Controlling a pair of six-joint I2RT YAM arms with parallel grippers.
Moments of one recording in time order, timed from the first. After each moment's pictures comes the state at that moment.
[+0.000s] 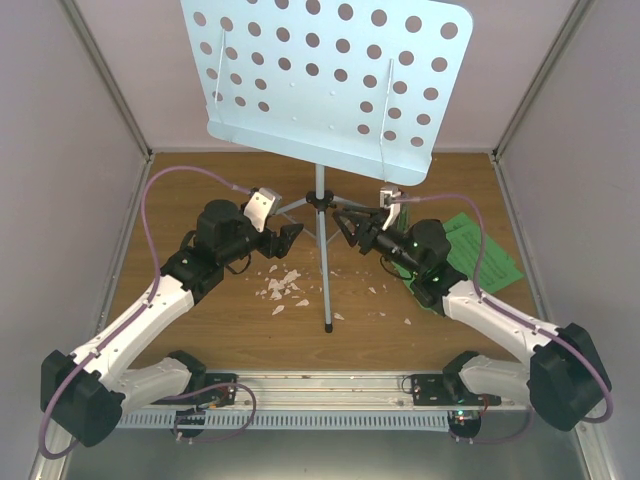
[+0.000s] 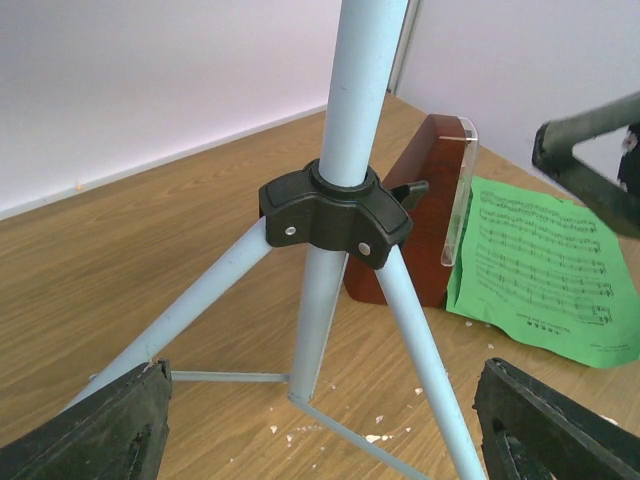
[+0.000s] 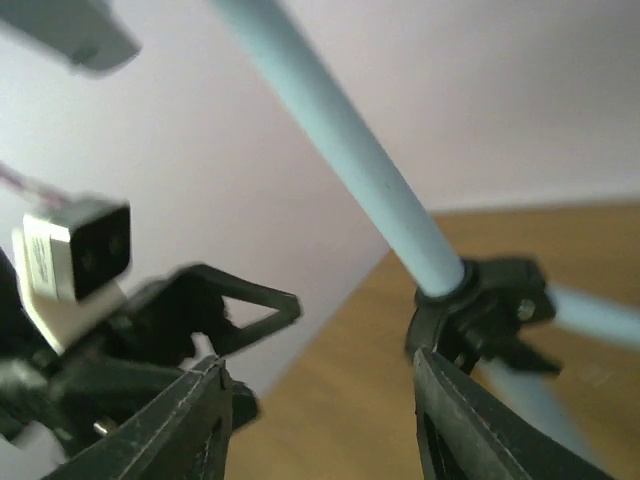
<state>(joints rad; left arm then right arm) -0.50 1.07 0.87 -0.15 0.22 -0.04 0.60 1.16 0.65 0.61 -0.34 0.50</state>
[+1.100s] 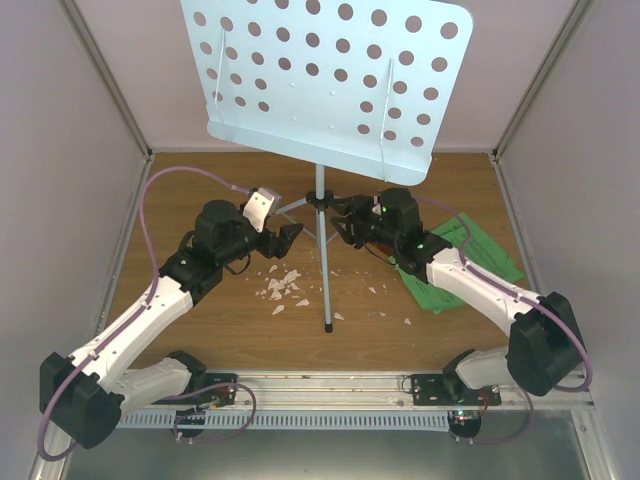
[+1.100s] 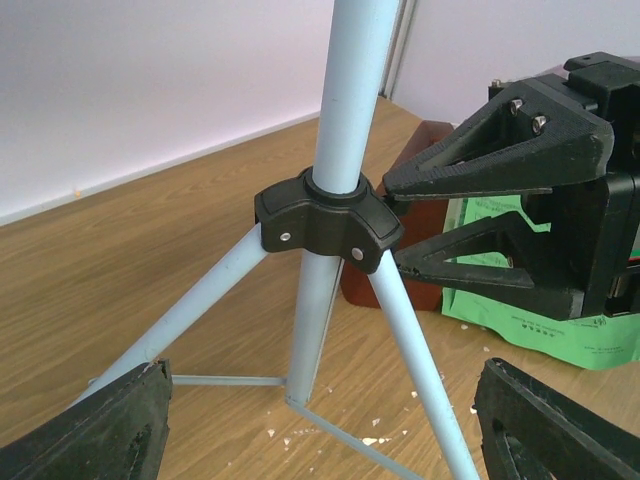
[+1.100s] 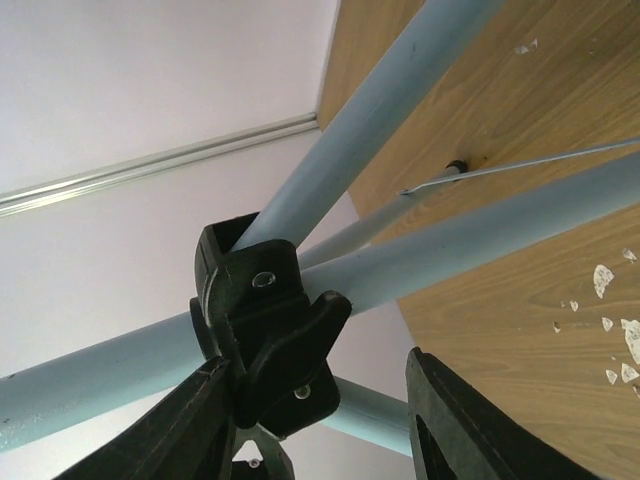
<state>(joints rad) -0.50 1.06 0.87 -0.15 0.23 -0.04 0.59 1.37 0.94 0.09 -0.27 1.66</state>
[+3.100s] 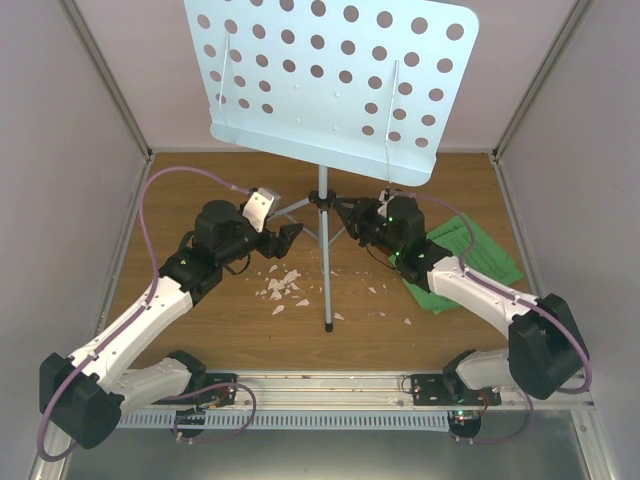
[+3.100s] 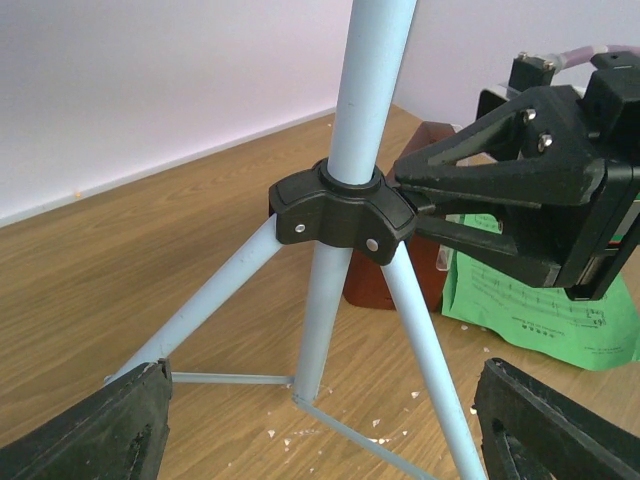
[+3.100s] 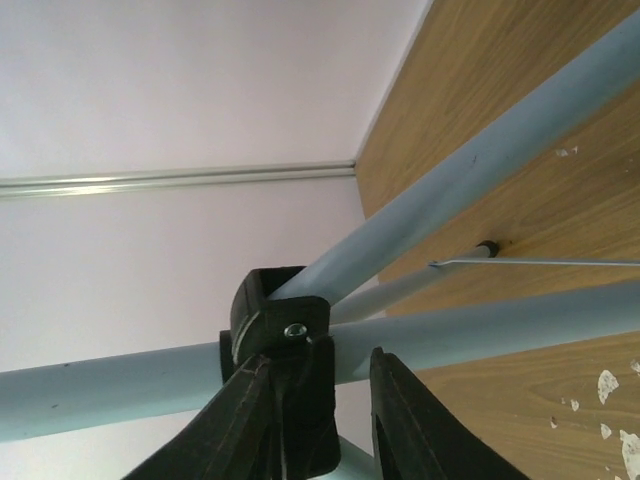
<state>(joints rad) -0.50 1.05 0.87 -0.15 0.23 -0.04 0.58 1.34 0.83 0.30 -0.17 1.50</state>
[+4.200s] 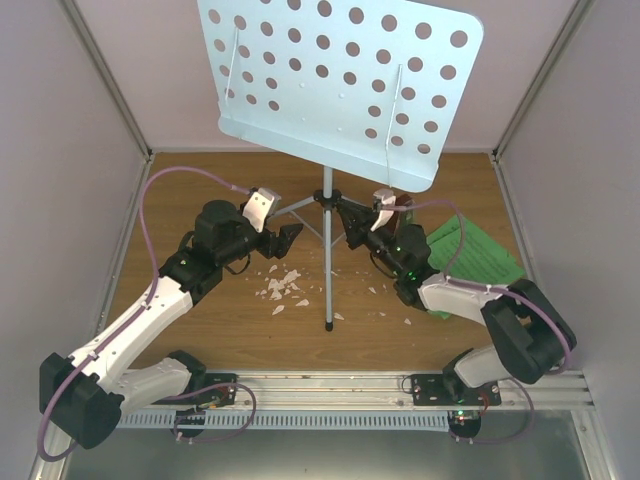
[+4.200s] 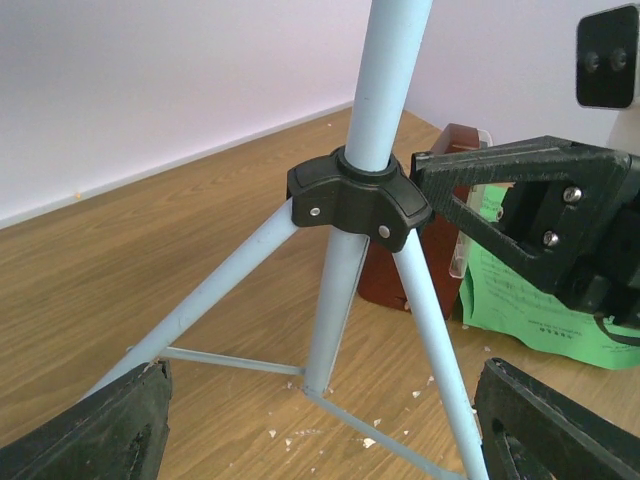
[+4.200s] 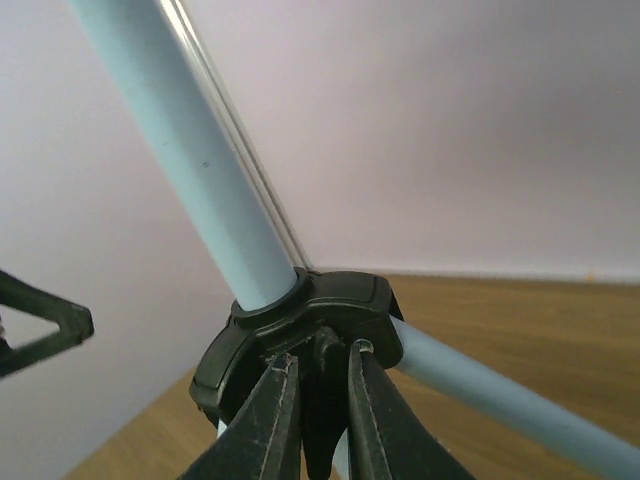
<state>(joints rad) -0.50 1.05 0.87 -0.15 0.23 -0.03 0.60 1.44 0.59 0.96 -0.13 0.47</state>
